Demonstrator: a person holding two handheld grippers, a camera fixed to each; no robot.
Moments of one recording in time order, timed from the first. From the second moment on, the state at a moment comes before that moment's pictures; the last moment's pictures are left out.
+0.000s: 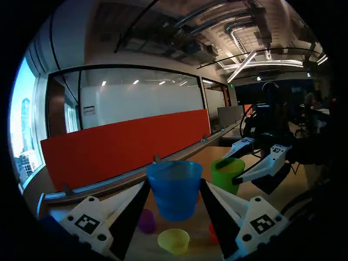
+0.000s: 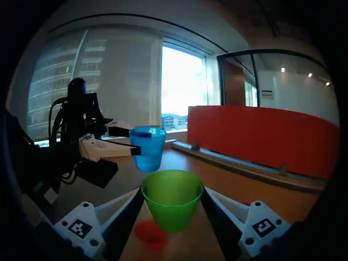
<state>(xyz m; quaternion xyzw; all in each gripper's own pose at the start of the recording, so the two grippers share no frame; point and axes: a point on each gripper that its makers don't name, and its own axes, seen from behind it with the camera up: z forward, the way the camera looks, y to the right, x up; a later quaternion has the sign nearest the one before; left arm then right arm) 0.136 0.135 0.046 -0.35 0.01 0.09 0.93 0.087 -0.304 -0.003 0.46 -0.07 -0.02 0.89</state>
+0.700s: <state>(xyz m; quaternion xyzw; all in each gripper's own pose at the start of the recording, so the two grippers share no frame) 0.146 0.141 0.039 -0.35 0.03 0.16 0.92 0.076 -0.318 -0.016 0.49 -0.08 -0.05 0.87</state>
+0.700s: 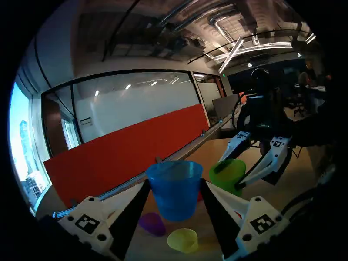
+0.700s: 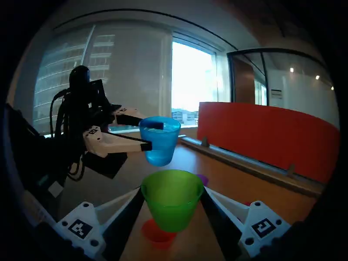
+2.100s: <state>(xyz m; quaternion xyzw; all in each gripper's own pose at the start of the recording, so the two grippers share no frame) 0.190 0.157 0.044 -0.32 0.08 0.38 0.86 0.095 -0.337 -0.008 0.51 -0.08 -0.05 0.86</state>
